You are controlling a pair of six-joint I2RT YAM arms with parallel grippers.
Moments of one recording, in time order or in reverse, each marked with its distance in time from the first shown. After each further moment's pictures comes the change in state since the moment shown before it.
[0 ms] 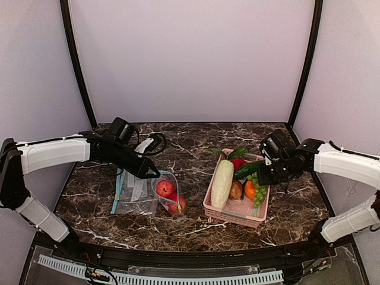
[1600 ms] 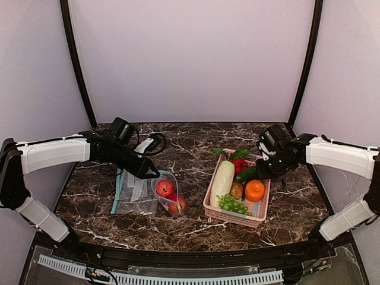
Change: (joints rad) left arm 0.000 0.000 0.000 -0.003 -0.007 0.000; right arm -0.098 0.089 0.053 0.043 -0.041 -0.179
